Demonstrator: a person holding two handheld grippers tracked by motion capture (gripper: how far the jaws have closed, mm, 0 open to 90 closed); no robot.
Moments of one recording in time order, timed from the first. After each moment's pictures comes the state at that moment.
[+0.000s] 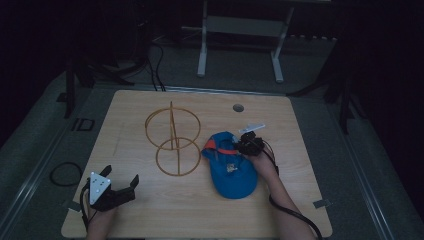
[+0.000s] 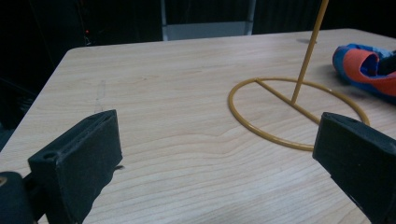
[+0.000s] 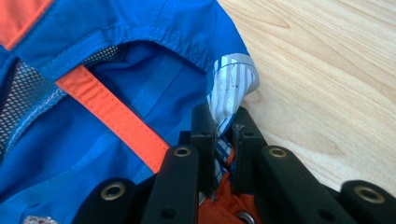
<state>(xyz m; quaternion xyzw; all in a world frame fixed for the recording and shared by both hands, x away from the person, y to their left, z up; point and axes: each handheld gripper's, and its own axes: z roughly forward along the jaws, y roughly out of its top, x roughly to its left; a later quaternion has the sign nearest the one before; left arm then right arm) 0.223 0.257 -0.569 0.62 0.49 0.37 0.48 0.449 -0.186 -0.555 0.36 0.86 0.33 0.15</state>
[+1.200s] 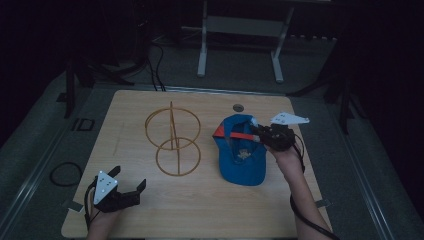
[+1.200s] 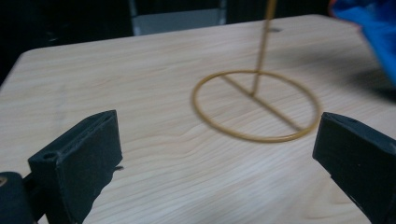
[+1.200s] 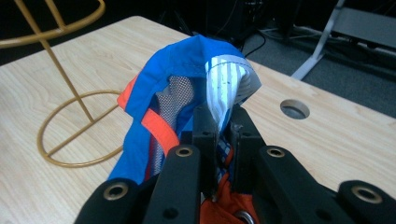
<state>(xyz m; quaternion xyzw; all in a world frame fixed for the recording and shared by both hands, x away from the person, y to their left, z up) 0.217 0.240 -0.548 0.67 0.45 0.32 0.49 0.381 -0.231 -0.429 0.33 0.79 0.47 0.22</state>
